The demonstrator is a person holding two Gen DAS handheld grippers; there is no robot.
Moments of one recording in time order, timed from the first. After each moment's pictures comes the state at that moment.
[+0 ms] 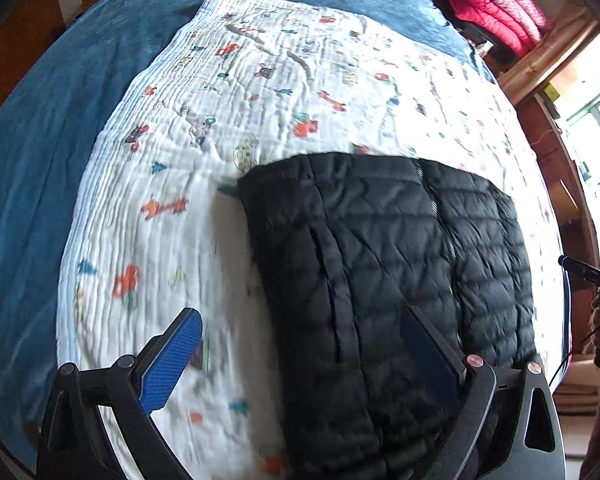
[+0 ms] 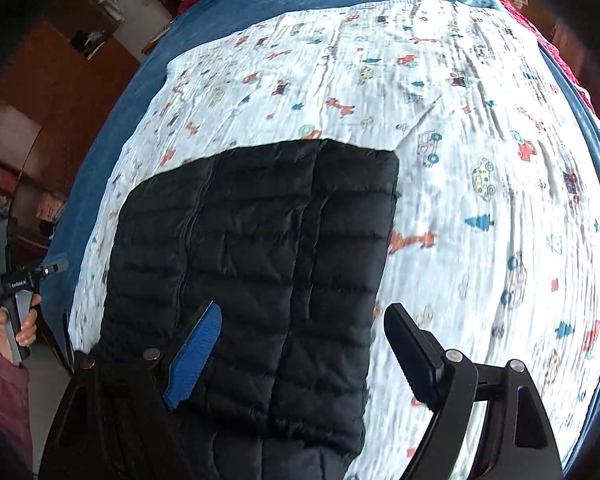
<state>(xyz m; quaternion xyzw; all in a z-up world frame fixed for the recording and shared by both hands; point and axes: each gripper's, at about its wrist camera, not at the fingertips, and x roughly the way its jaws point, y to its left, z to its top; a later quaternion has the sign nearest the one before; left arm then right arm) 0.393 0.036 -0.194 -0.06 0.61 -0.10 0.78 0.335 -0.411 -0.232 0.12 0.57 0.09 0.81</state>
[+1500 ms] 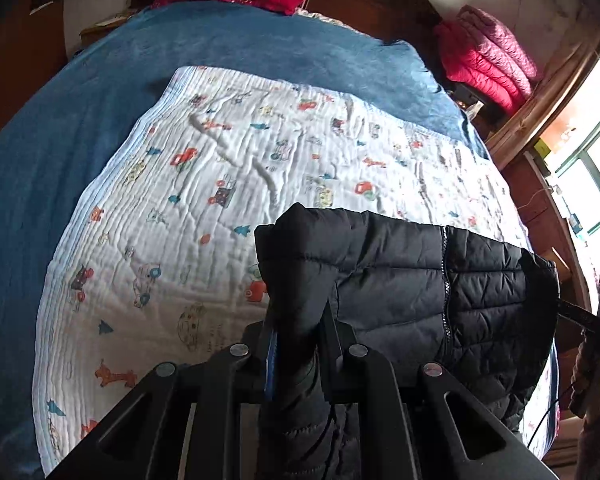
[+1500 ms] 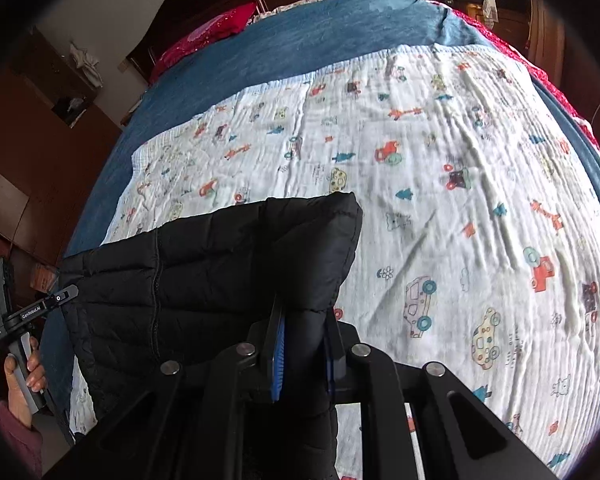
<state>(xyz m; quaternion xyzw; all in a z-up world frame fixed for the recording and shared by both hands) 0.514 -0.014 -0.155 -0.09 0.50 -0.11 0.85 0.420 -0.437 -0.197 0.15 0.48 0.07 0.86</state>
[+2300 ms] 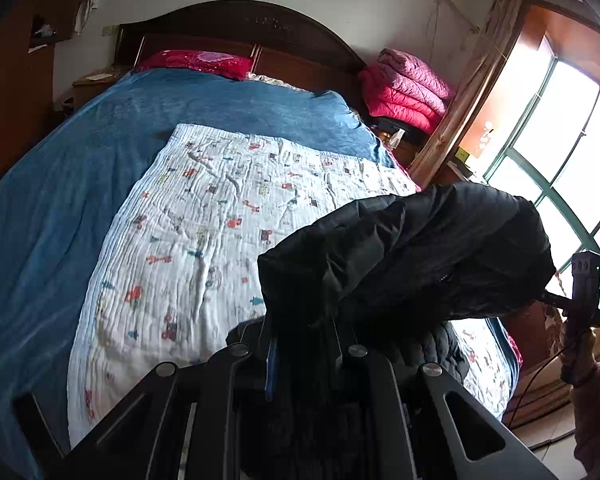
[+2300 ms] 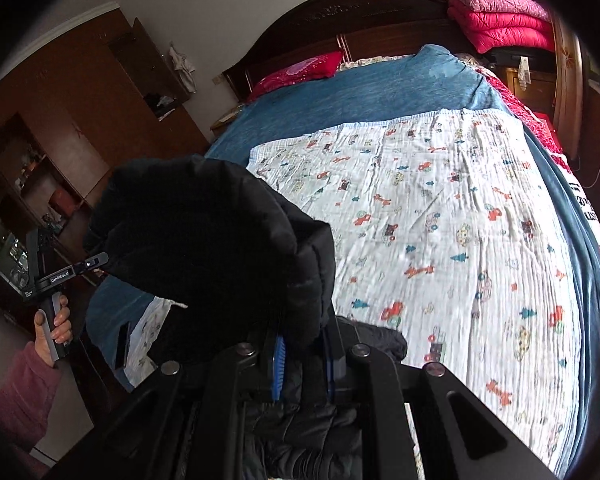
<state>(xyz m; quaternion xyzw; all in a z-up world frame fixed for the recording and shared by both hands) 0.145 0.043 -0.019 -0.10 0.39 -0.18 0.89 0.134 -0.414 -0.098 0.12 0.39 0.17 0.89</state>
